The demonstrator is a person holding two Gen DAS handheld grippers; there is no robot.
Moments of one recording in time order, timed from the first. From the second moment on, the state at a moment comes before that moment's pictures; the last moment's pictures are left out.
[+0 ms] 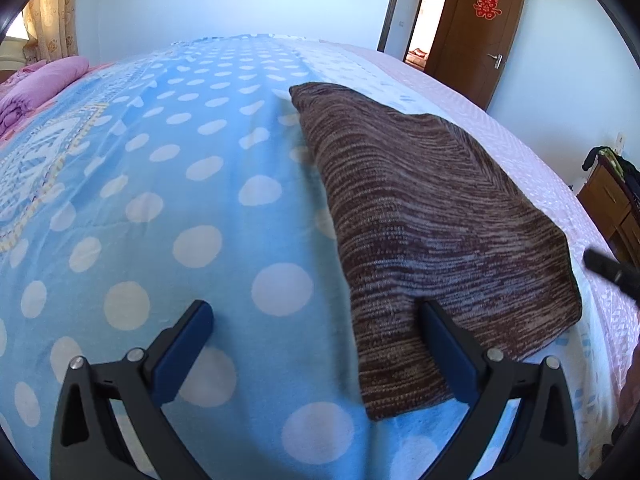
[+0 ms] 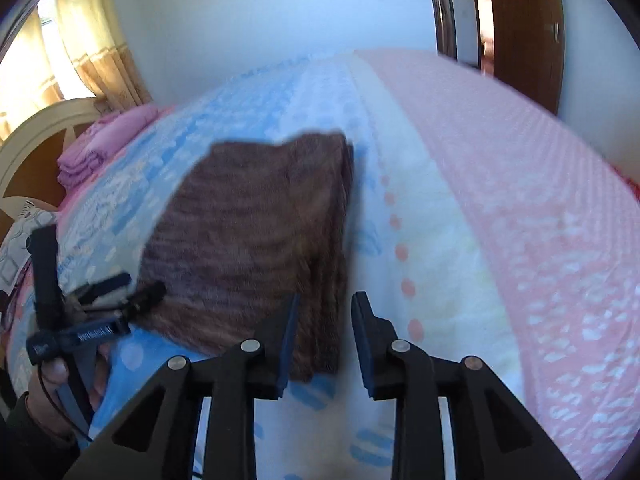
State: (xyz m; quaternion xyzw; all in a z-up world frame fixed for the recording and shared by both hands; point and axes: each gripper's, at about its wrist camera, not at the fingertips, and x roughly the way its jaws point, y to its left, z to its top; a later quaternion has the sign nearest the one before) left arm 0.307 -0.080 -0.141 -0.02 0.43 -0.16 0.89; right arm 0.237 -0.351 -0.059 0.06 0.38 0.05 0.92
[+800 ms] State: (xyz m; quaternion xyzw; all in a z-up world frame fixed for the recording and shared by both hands) left arm 0.302 -0.097 -0.135 0.00 0.42 -0.21 0.88; right arm 0.351 -0.396 -0.072 0.17 0.39 0.12 0.90
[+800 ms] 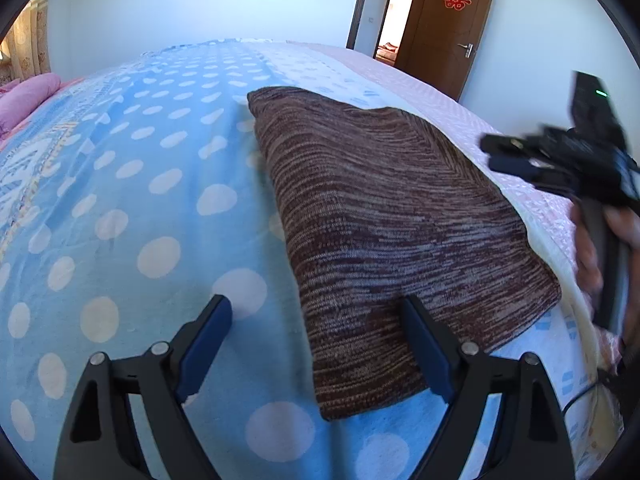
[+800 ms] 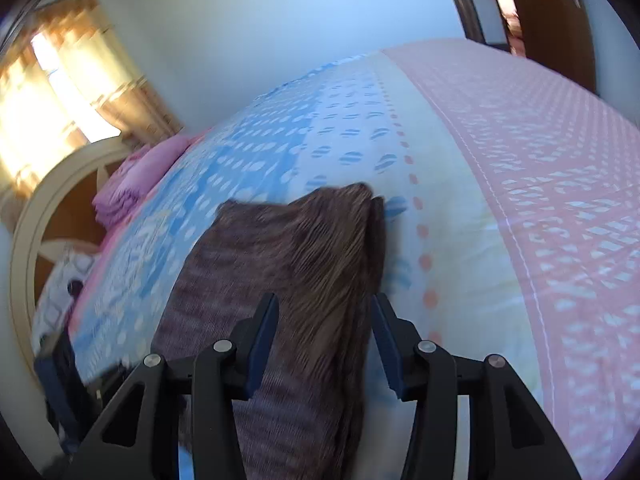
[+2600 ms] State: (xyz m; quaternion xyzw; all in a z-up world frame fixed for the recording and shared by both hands) left arm 0.229 -0.067 -0.076 0.02 0.39 -0.24 0.89; right arm 0.347 -0.331 -0.065 0.22 0.38 0.20 0.88
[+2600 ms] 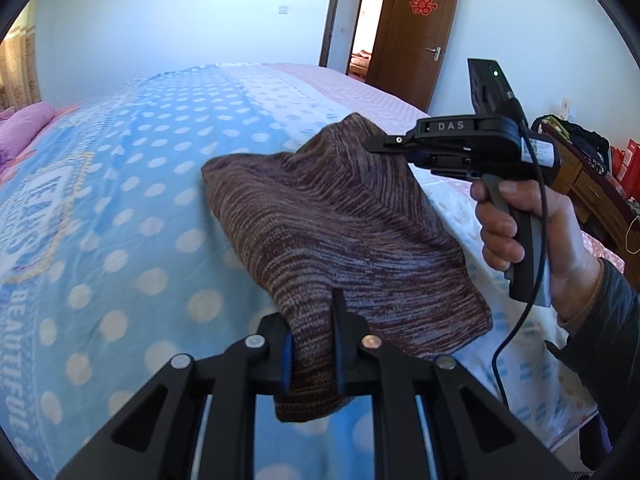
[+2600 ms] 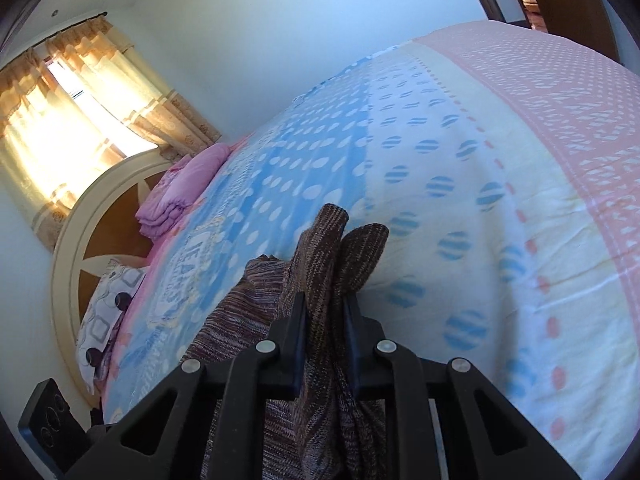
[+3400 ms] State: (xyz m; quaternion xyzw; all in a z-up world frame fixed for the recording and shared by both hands) left arm 0.174 0.054 -0.067 -0.02 0.38 -0.15 0.91; right arm 0.324 -0.170 -0.059 0.19 0.40 0.31 0.84
